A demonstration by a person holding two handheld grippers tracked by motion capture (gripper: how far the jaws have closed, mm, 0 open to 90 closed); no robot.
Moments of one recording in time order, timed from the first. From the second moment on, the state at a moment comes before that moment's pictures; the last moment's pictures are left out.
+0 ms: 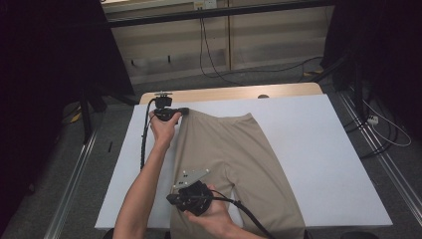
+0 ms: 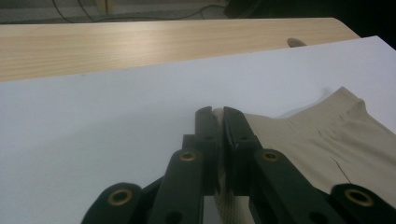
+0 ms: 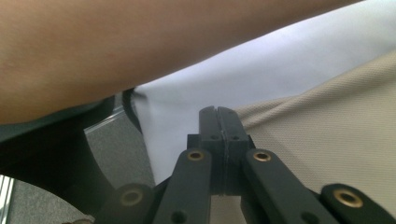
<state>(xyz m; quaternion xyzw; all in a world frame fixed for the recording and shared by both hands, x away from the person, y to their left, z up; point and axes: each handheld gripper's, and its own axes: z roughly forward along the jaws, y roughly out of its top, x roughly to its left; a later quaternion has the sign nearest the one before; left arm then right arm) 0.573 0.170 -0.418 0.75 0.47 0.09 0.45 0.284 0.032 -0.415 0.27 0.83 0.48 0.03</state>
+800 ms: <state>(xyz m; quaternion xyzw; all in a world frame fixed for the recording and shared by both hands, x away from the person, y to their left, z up) 0.564 0.237 -0.367 0.72 0.50 0.14 0.45 0.286 0.063 -0.347 0.22 0.80 0.55 0.02</state>
